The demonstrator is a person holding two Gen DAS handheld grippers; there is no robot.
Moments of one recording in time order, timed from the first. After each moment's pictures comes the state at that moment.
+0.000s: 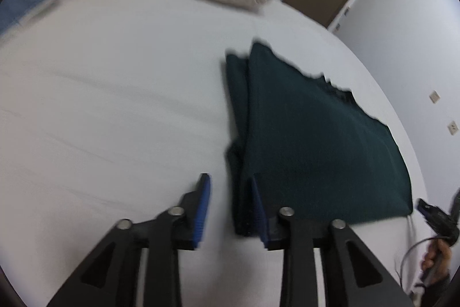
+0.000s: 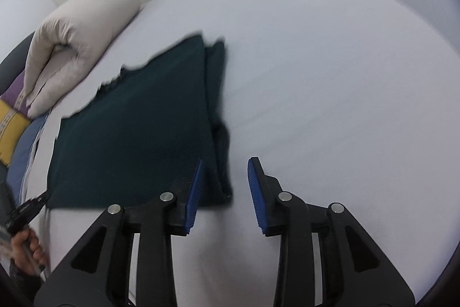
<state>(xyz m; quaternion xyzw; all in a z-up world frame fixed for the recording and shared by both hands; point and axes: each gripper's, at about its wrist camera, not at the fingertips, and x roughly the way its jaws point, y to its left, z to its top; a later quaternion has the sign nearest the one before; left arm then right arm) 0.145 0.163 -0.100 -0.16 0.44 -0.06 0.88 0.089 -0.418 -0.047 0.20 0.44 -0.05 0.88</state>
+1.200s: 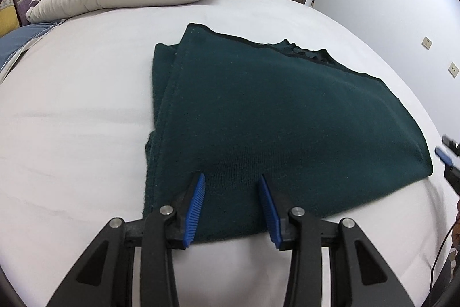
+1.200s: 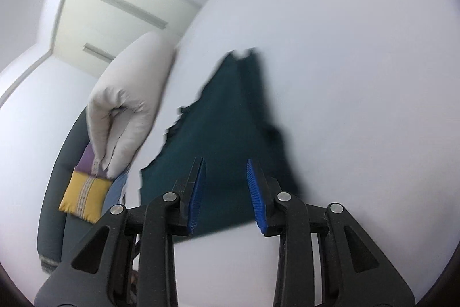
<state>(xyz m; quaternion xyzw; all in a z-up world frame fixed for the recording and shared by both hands) 0.153 0.078 -0.123 -0.05 0.45 -0.11 0.89 0.114 -0.436 -0.066 0.42 0.37 0.09 0.83</state>
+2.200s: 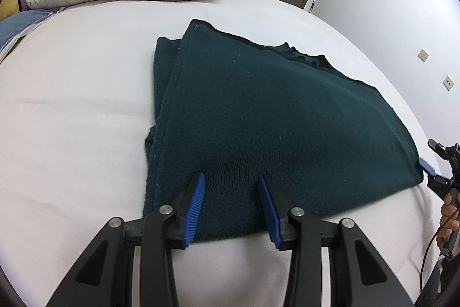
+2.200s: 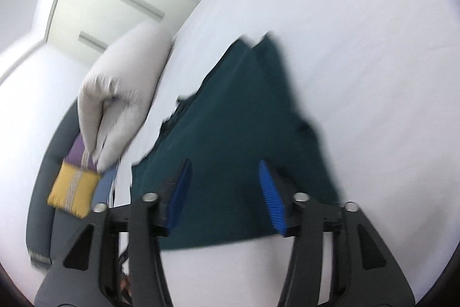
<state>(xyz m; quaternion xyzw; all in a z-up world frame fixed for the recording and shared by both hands) 0.146 0.086 -0.127 -0.09 0.45 -0.12 0.88 0.099 -0.453 -0.077 0.42 0.36 0.03 0.83</state>
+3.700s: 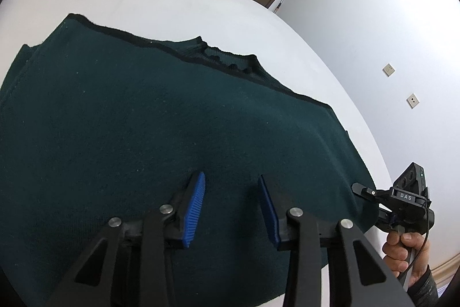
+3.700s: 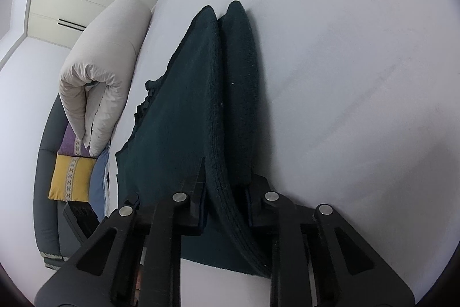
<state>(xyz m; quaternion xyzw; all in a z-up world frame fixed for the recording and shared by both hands) 0.211 -0.021 -0.123 -0.18 0.45 -0.23 0.84 0.174 -0.437 -0.124 0.42 0.47 0.06 0.77</state>
